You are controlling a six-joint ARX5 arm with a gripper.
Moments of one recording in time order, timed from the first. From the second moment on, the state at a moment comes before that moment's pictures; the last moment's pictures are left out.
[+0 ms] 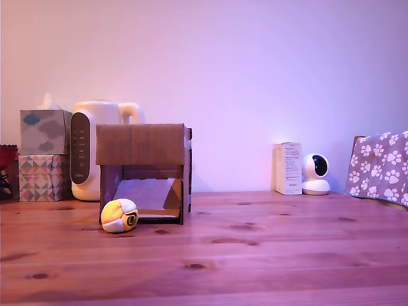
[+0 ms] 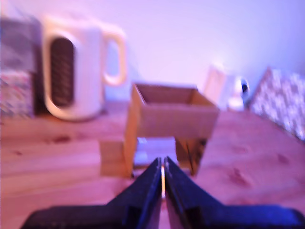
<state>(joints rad) -0.06 0.39 0.38 -0.15 0.33 -0.19</state>
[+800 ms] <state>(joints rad) -0.33 1.16 0.41 0.27 0.29 -0.16</state>
